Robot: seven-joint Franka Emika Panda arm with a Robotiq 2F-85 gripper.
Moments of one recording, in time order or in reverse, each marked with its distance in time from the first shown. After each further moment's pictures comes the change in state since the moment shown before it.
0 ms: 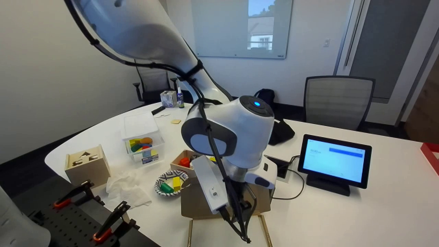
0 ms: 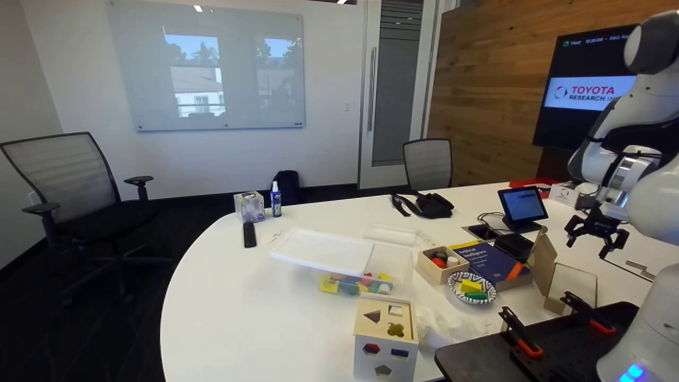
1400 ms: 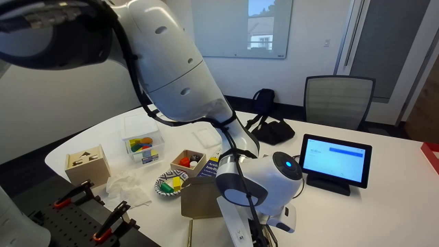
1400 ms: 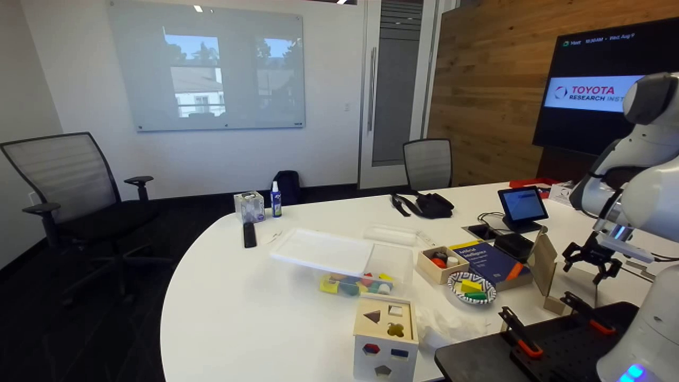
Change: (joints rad) arm -0.257 0.372 0.195 0.334 -0.058 0.003 0.009
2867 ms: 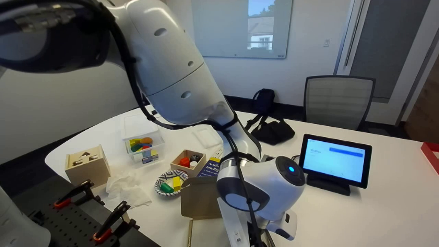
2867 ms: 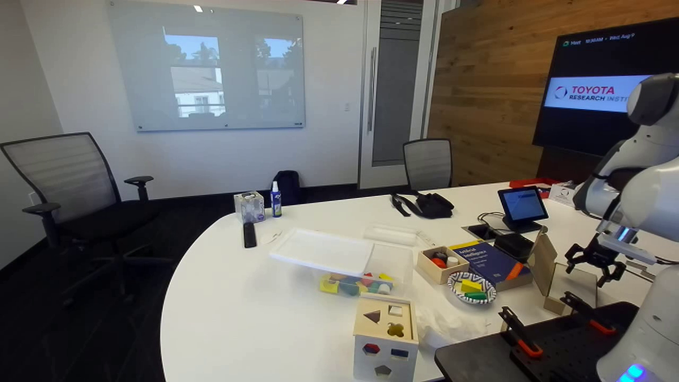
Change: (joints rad) arm -0.027 0.006 0.010 0.005 -0.017 -0.022 0.076
